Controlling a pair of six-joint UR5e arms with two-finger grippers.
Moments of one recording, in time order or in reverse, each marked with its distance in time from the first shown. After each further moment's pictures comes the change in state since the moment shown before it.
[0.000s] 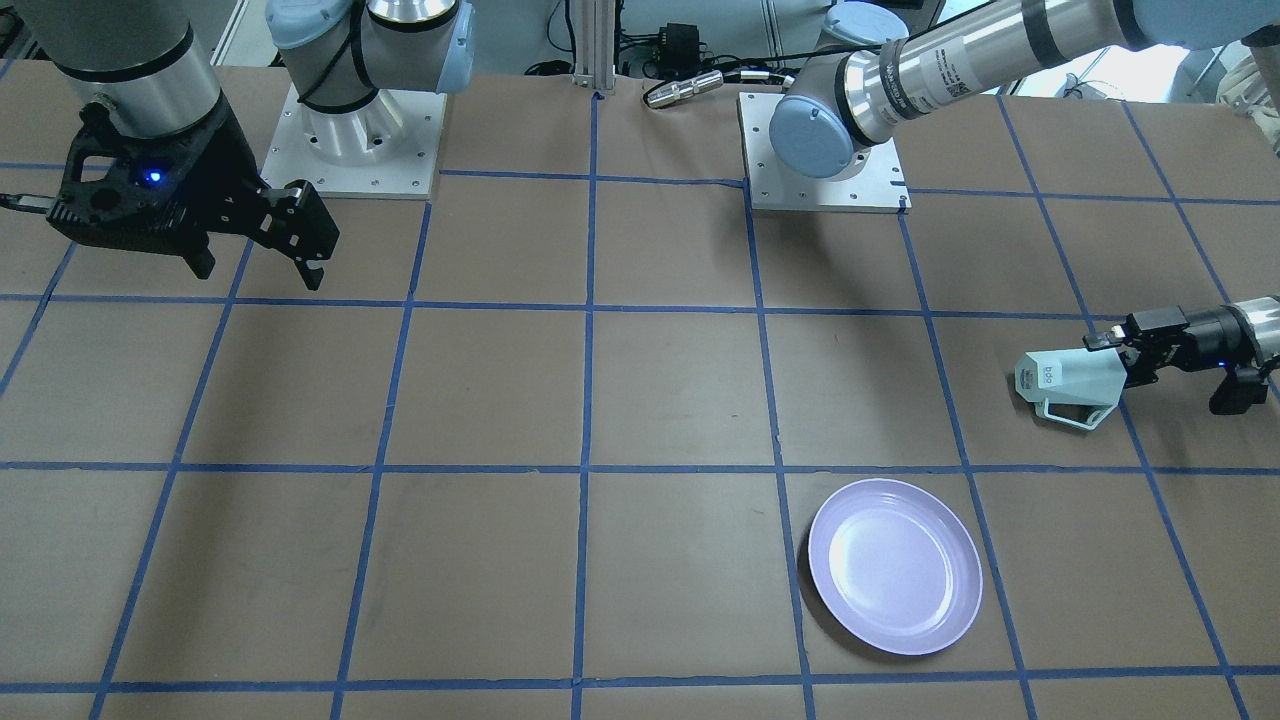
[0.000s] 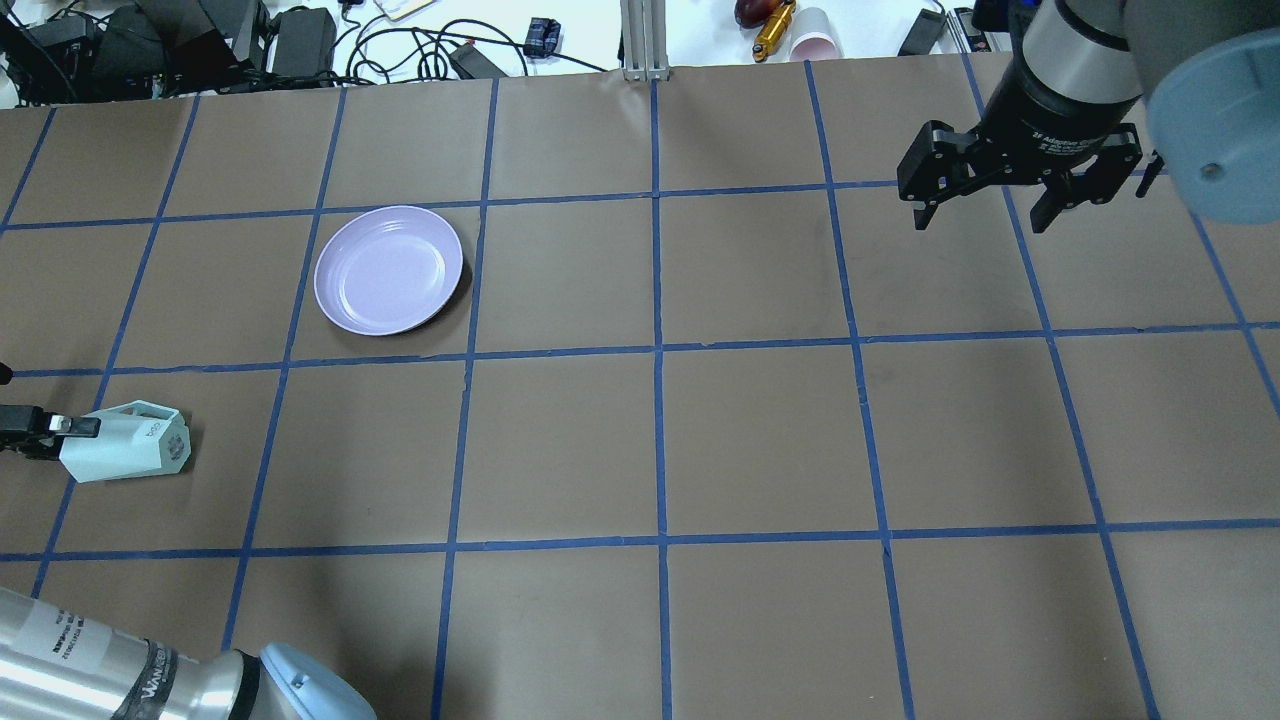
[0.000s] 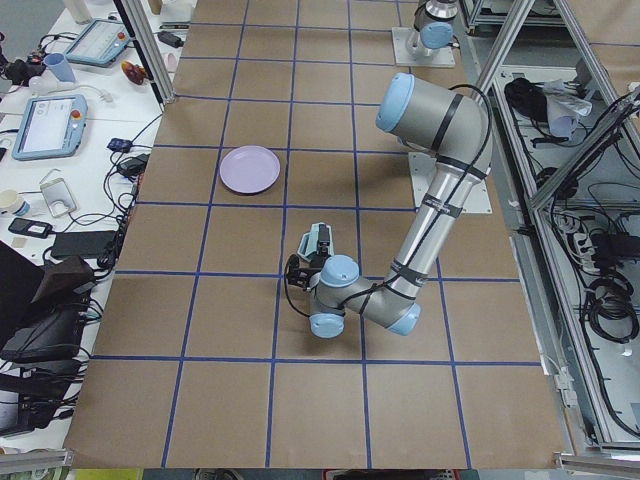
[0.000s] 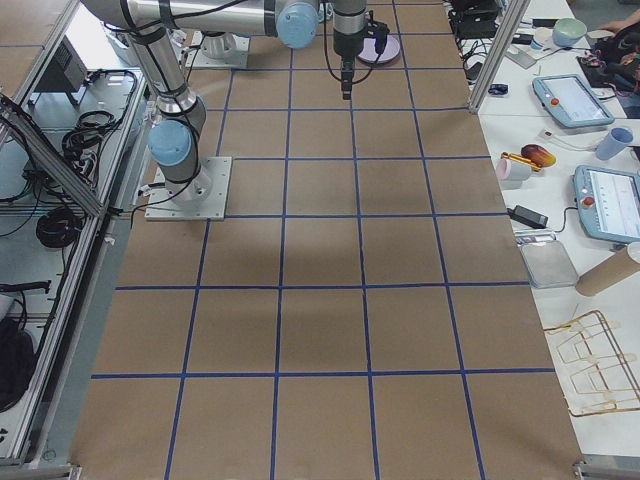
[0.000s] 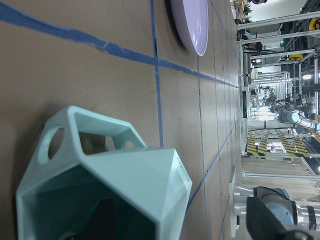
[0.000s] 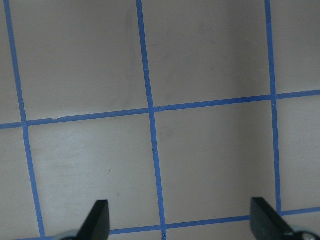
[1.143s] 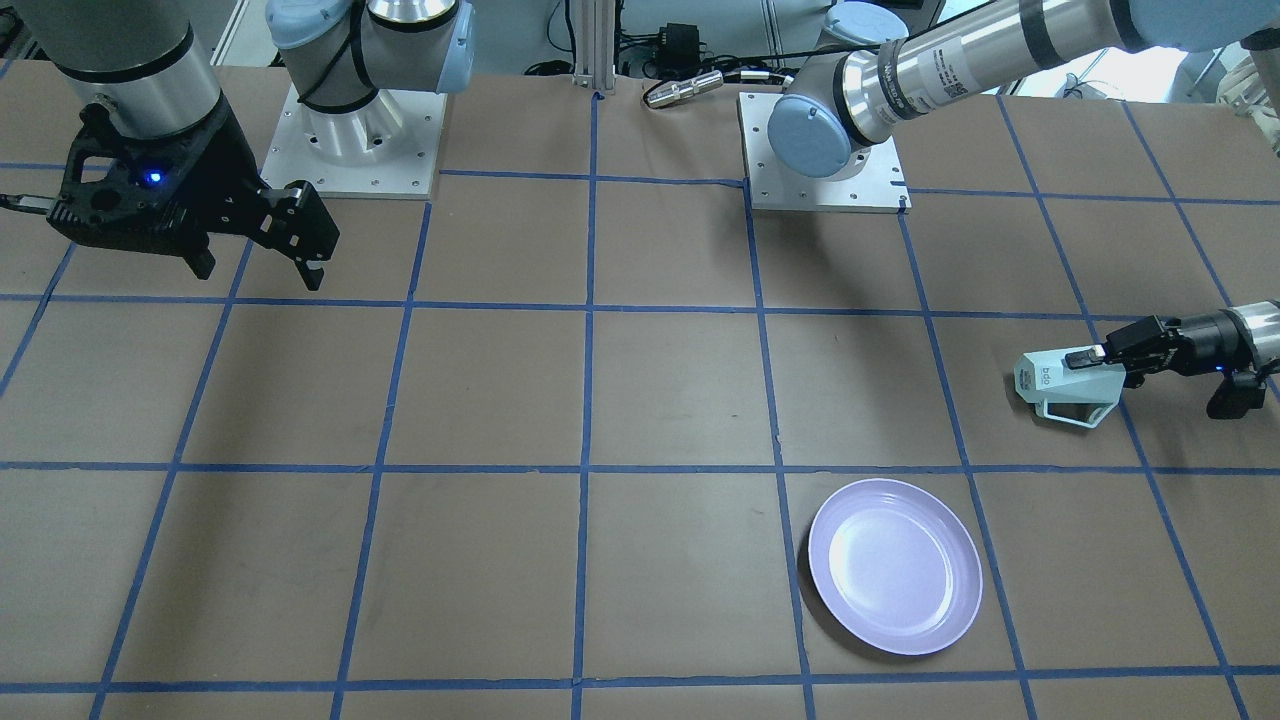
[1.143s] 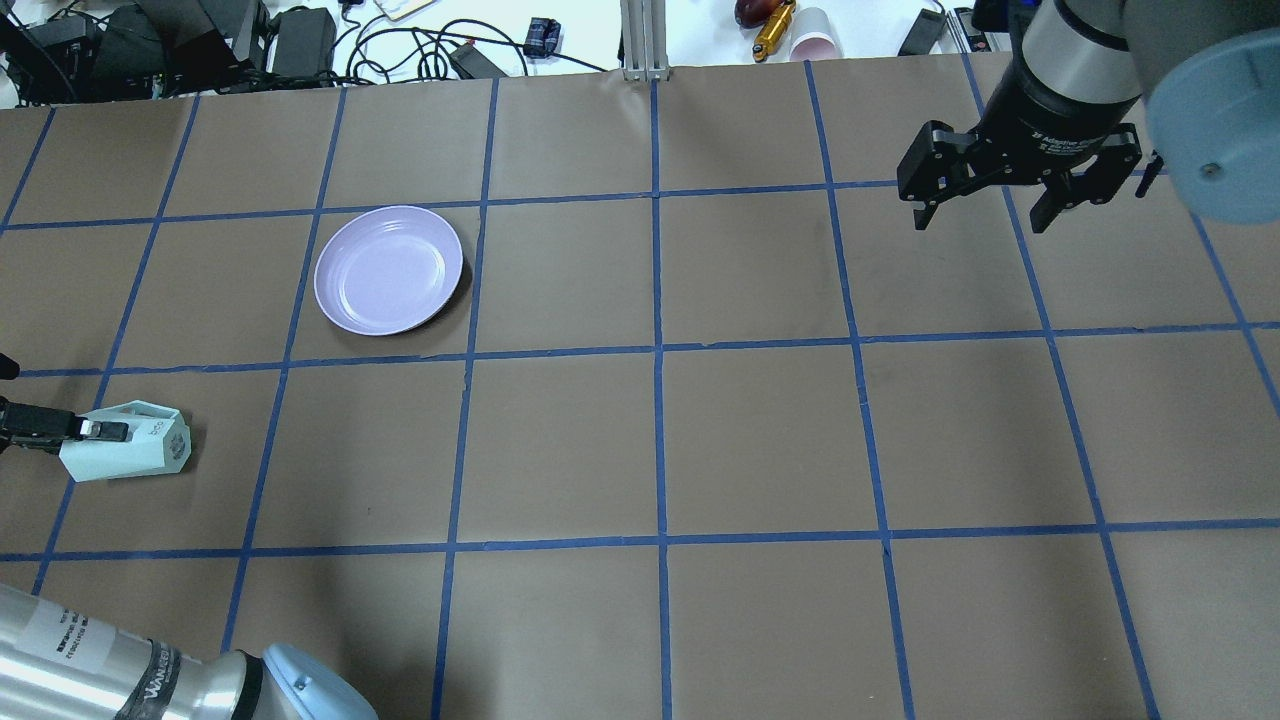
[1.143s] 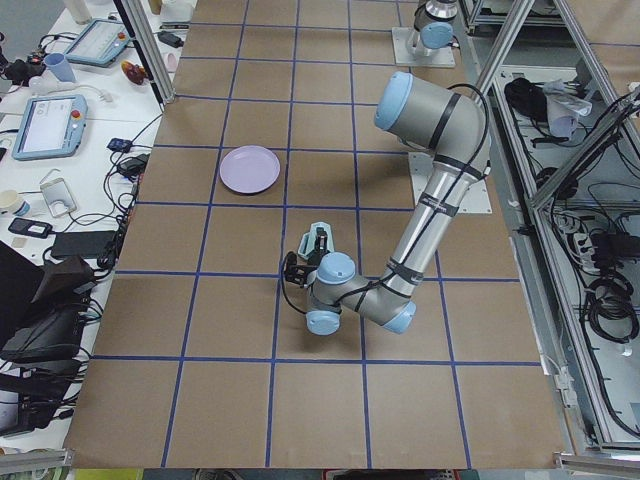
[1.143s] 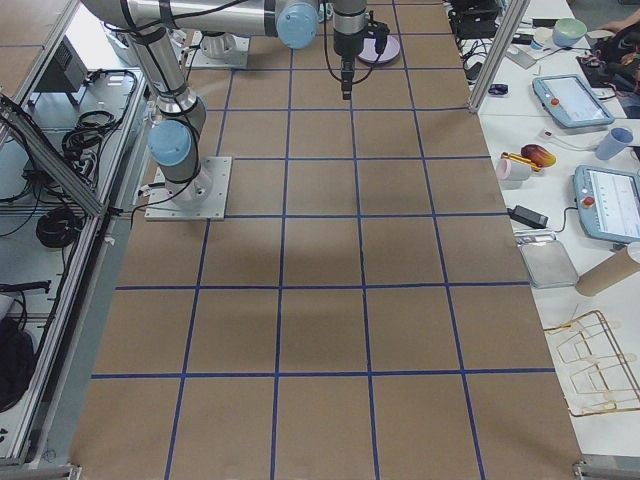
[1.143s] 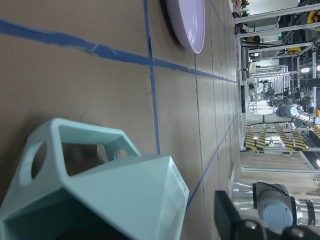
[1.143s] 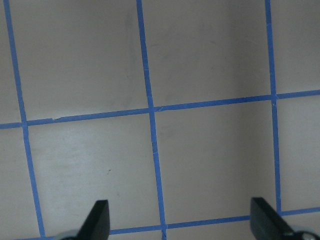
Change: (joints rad) left arm -0.008 -0.002 0.002 0.008 -0.002 0.000; right arm 0.000 0.001 0.000 0.000 0.000 0.000
